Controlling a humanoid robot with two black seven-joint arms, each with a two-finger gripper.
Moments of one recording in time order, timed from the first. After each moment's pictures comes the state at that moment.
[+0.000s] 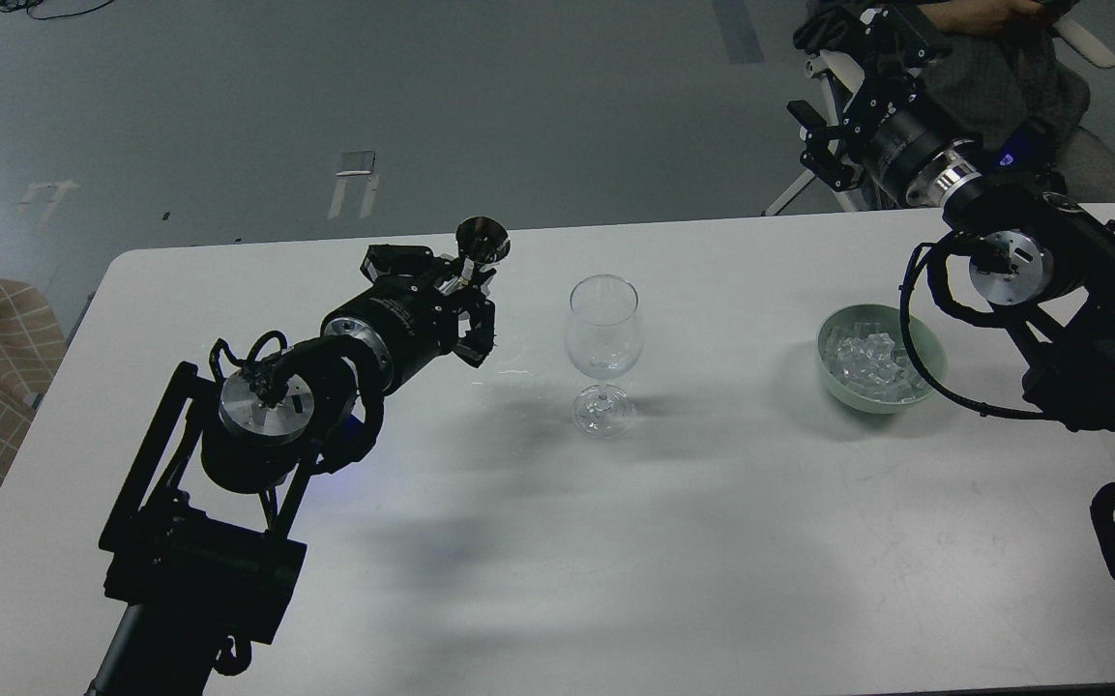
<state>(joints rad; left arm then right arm) -0.34 -0.04 -1.34 -1.58 0.27 0.49 0.45 0.89 -0.27 0.89 0.66 -0.42 0.34 0.19</state>
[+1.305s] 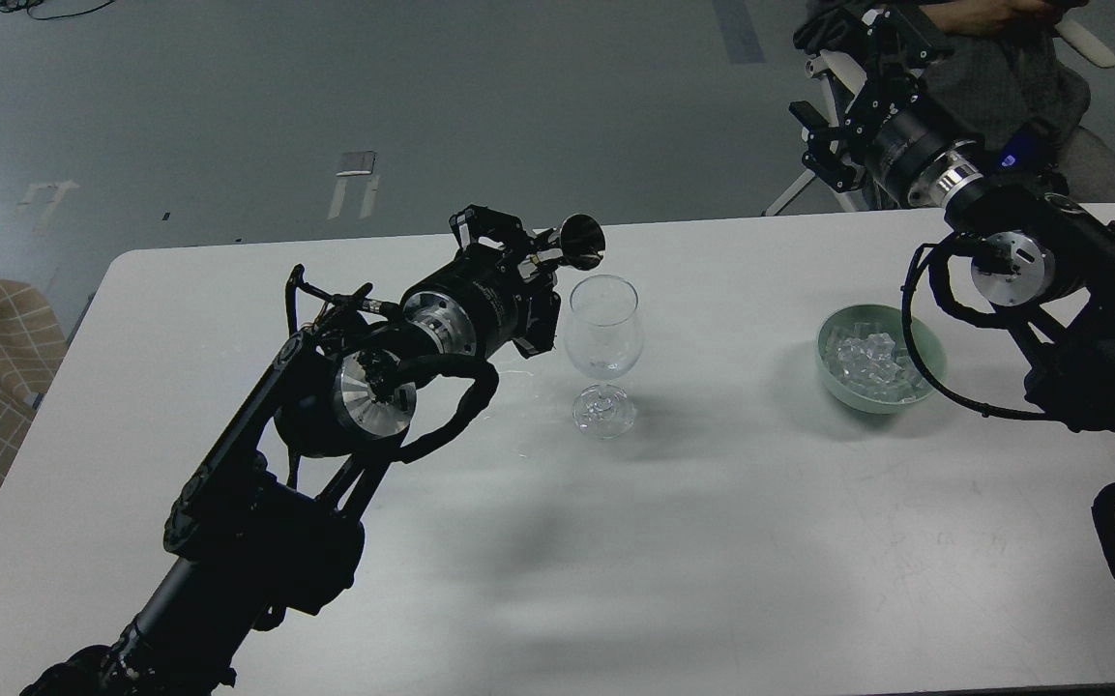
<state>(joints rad) -0.49 -0.04 -1.09 -1.57 0.60 0.49 0.49 0.88 -0.28 0.89 0.66 -0.42 0.34 0.19</state>
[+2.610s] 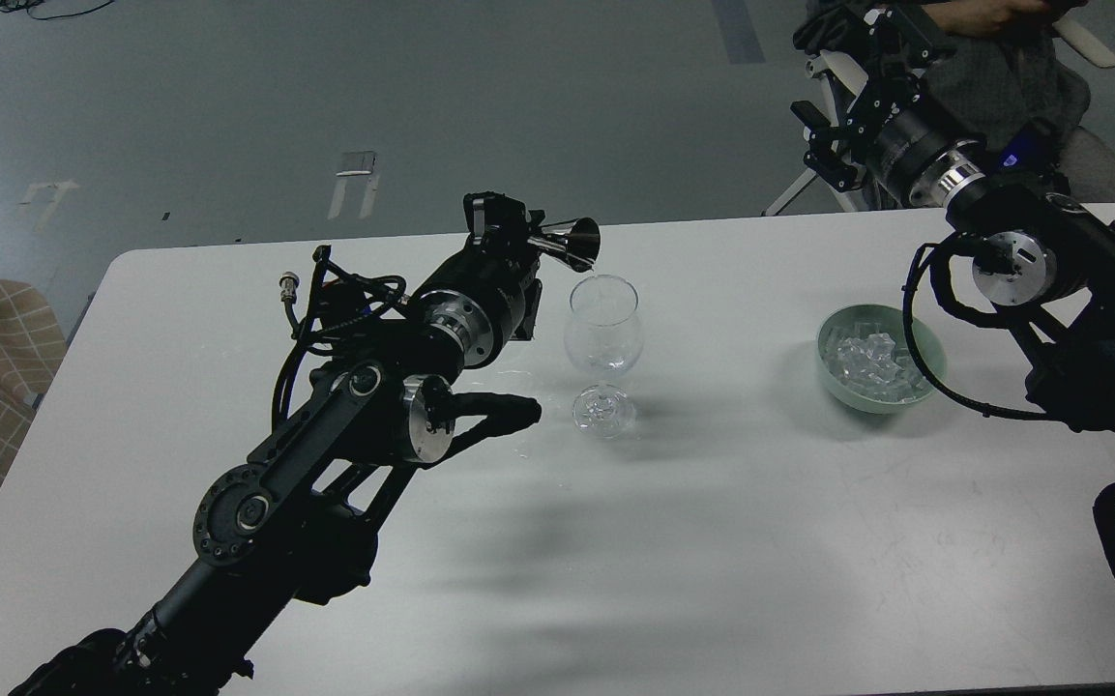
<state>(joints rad) -0.51 -0.04 -1.00 -1.55 0.96 0.49 0.49 0.88 -0.28 0.89 0.66 -0.42 0.34 0.19</state>
